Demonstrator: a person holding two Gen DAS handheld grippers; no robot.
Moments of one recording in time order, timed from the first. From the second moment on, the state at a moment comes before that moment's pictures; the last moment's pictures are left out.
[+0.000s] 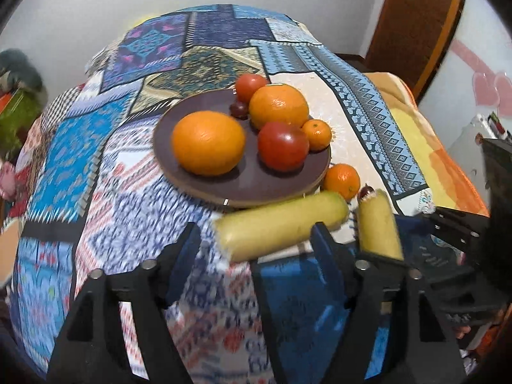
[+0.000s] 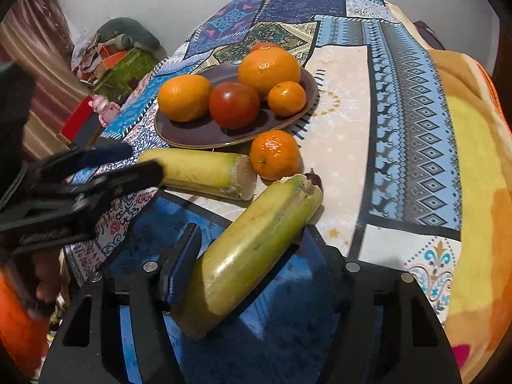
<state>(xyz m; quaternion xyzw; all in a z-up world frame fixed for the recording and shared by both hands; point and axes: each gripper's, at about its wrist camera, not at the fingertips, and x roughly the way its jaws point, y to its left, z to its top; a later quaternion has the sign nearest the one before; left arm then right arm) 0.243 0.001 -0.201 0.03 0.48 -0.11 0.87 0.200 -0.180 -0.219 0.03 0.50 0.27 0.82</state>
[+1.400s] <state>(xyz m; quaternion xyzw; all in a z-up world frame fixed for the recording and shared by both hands) 0.259 -0.051 -0.222 0.16 0.55 -0.21 0.80 0.204 -0.197 -0.224 0.02 0.49 0.28 0.82</state>
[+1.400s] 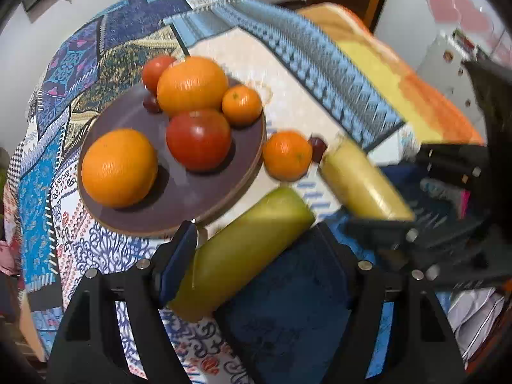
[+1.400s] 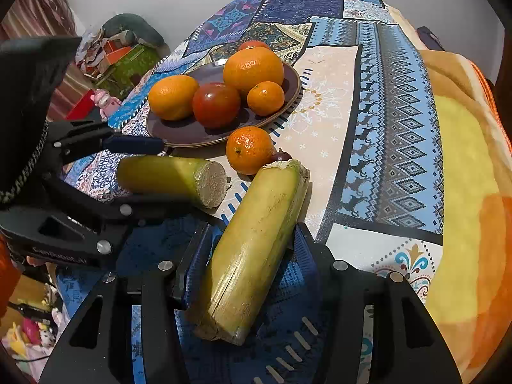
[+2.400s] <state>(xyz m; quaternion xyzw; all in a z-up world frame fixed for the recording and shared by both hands) 0.194 -0.031 -0.212 0.01 0.56 -0.15 0.82 0.169 -0.202 -0.209 -0.04 0.48 0.30 0.82</state>
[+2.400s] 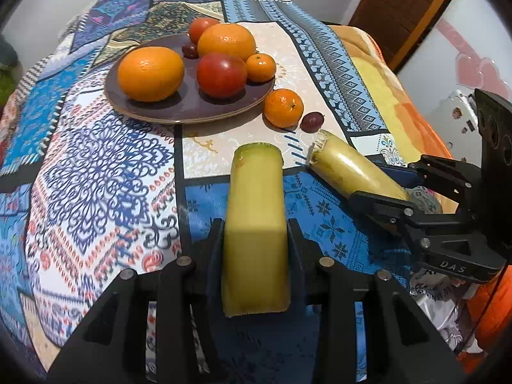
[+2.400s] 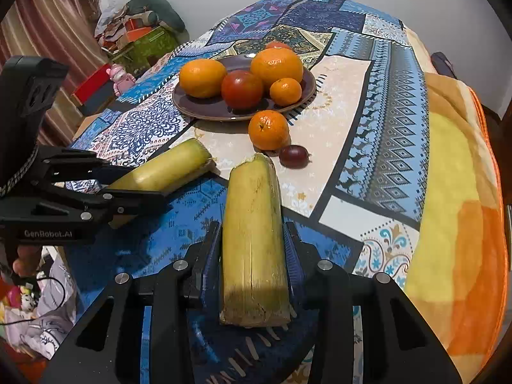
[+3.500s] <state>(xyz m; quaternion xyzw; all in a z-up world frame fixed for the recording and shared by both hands) 0.208 0.002 -0.171 -0.03 0.49 -0.11 0.86 0.188 -0.192 -0.184 -0.01 0.44 0.29 0.85</state>
